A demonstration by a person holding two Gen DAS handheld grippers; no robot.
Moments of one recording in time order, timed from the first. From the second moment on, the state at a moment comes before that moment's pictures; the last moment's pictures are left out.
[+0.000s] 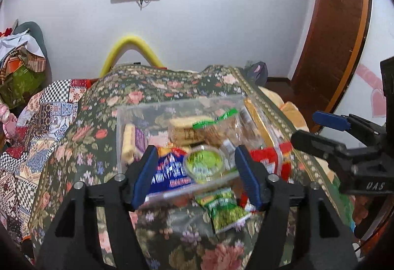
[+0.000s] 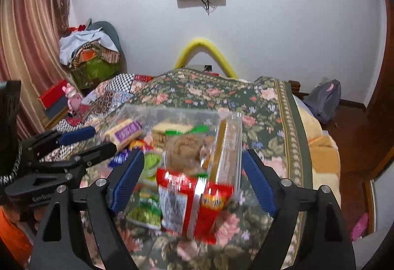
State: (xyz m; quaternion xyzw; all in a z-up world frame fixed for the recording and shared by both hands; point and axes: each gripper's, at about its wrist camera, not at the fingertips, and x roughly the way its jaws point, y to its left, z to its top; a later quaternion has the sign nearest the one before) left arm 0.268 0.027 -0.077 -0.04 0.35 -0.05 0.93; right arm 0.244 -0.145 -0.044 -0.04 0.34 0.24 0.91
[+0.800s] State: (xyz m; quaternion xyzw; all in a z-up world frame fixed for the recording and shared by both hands) left arm 0.262 0.022 -0.164 -0.04 0.44 -0.06 0.90; right arm 0.245 -0.142 -0.148 -0.02 0.44 0.21 0.88
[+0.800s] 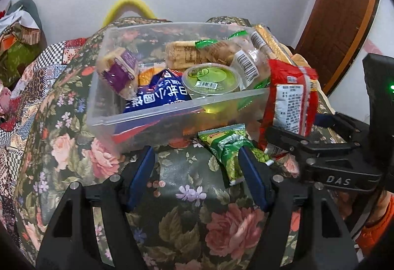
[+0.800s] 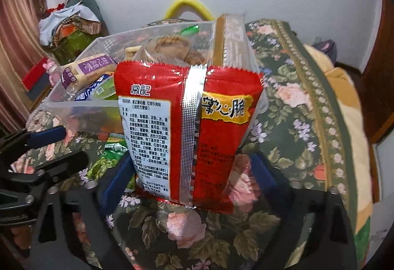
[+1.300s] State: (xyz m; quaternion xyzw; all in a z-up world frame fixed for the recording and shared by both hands) left arm 0.294 -0.022 -0.194 -0.03 0.47 -0.07 0.88; right arm 0.225 -0.185 -0.135 0.02 0.42 0.22 0.88
